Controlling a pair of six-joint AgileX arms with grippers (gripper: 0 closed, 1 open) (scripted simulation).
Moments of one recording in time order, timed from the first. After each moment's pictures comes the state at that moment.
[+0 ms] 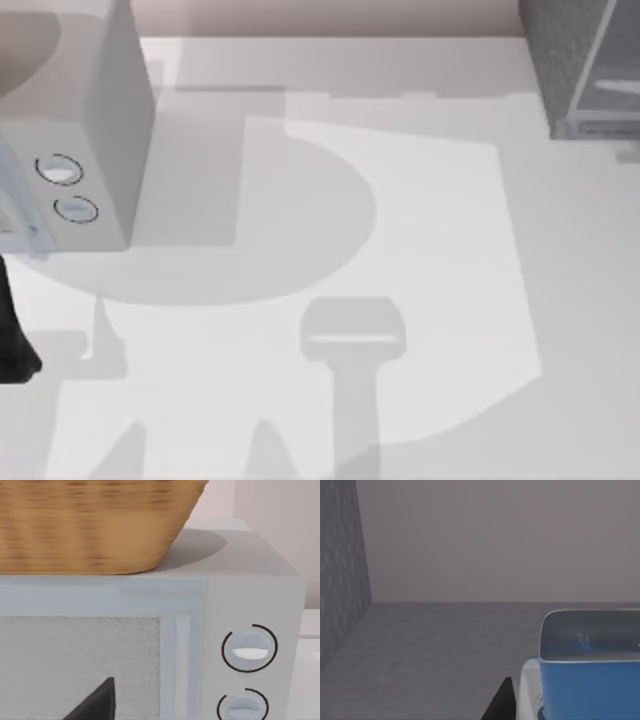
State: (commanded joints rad) left arm 0.00 0.00 0.00 0.00 0.00 0.00; right arm -0.27 2.14 0.96 1.18 -0.25 0.01
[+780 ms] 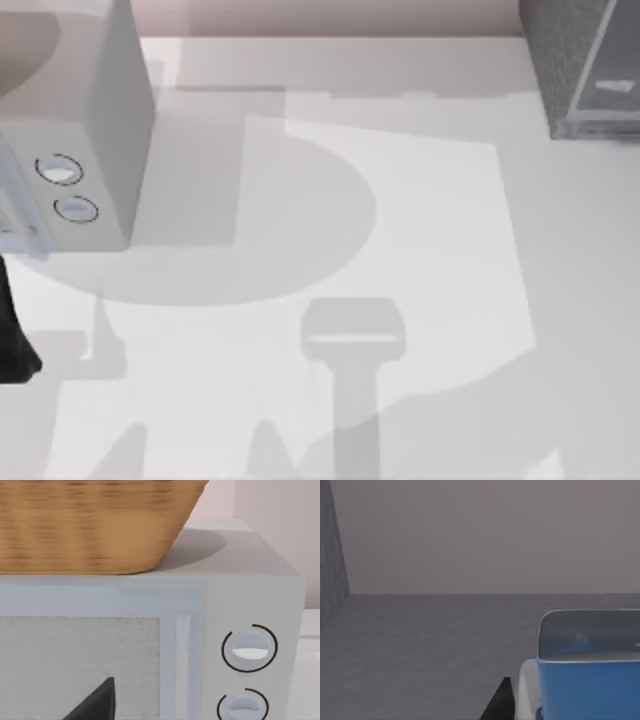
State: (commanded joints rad) left arm 0.00 0.00 0.00 0.00 0.00 0.00; right arm -0.26 2.27 1.13 1.09 -0.24 0.01
